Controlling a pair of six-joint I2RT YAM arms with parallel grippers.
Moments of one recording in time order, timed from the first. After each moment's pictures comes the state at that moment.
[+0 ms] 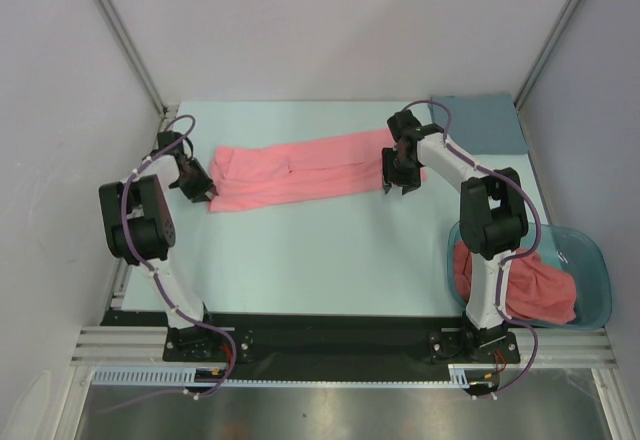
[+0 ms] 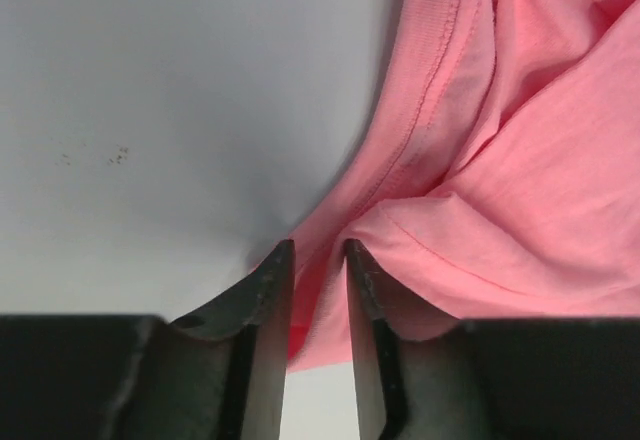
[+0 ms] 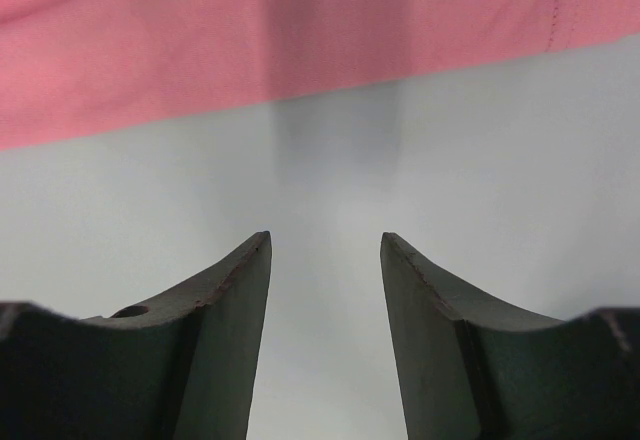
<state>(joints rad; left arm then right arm) 0.22 1.94 1.29 -0.51 0.16 -0.43 0.35 2.02 1.62 -0.82 0.01 0.33</state>
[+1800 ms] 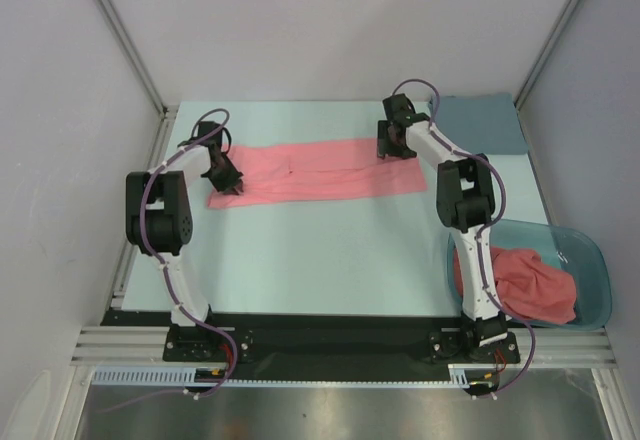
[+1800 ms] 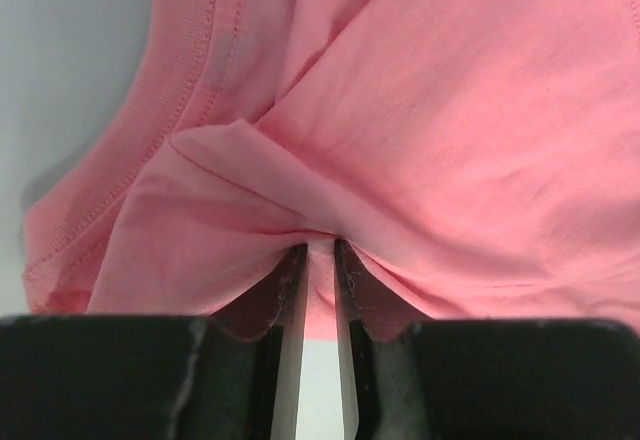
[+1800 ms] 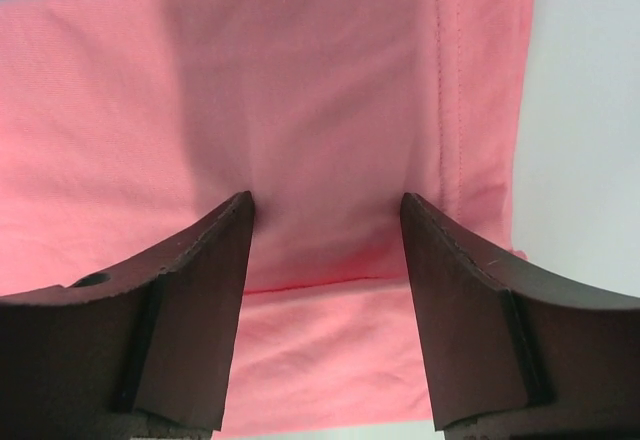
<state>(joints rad) 0.01 1.99 1.38 -0.57 0.02 -0.63 0.29 2.44 2.07 -0.62 0.19 0.26</state>
